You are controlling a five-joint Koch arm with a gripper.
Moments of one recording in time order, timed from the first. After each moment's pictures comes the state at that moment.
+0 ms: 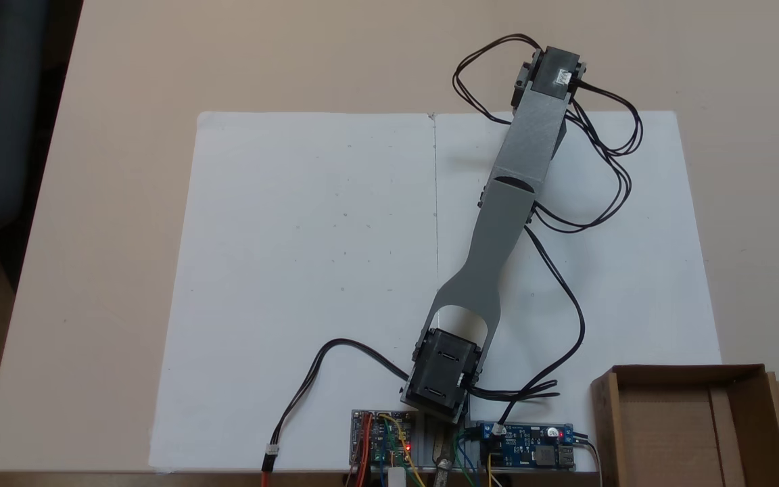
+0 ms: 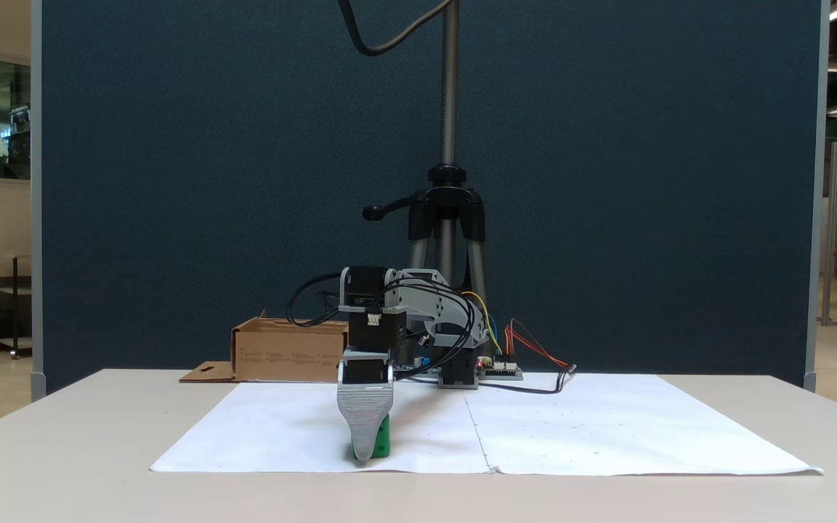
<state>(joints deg) 21.3 23.6 8.4 76.7 -22.9</state>
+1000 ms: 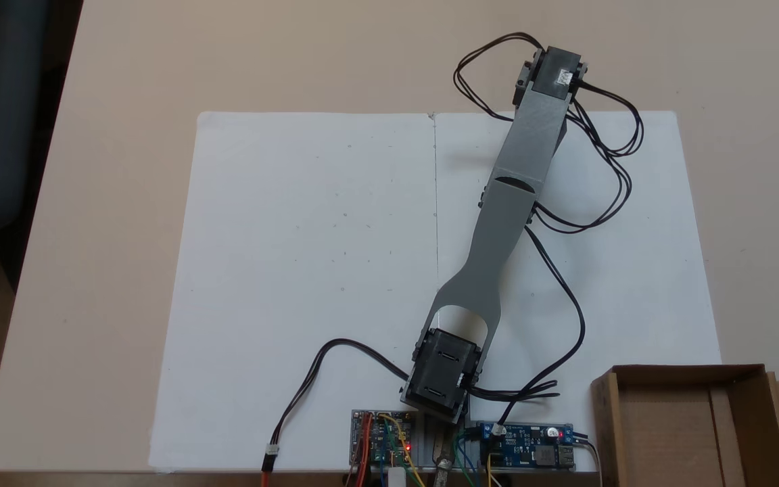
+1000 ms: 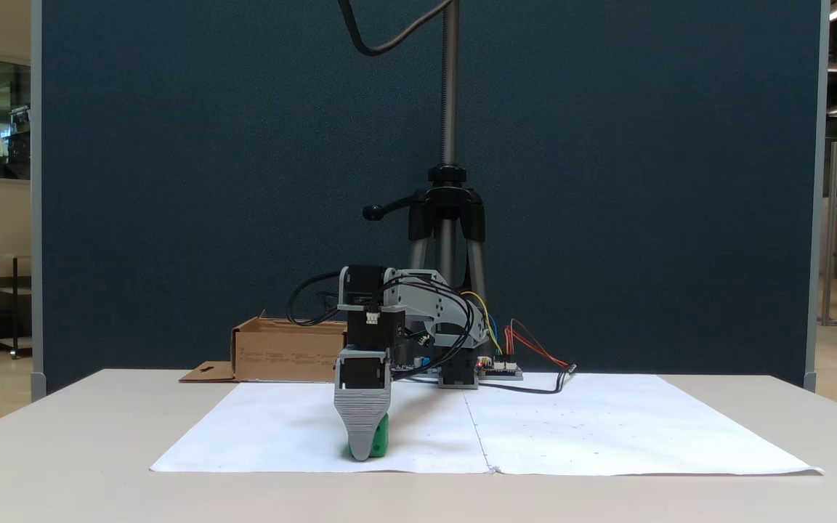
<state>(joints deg) 21.5 23.6 8.0 75.6 -18.8</state>
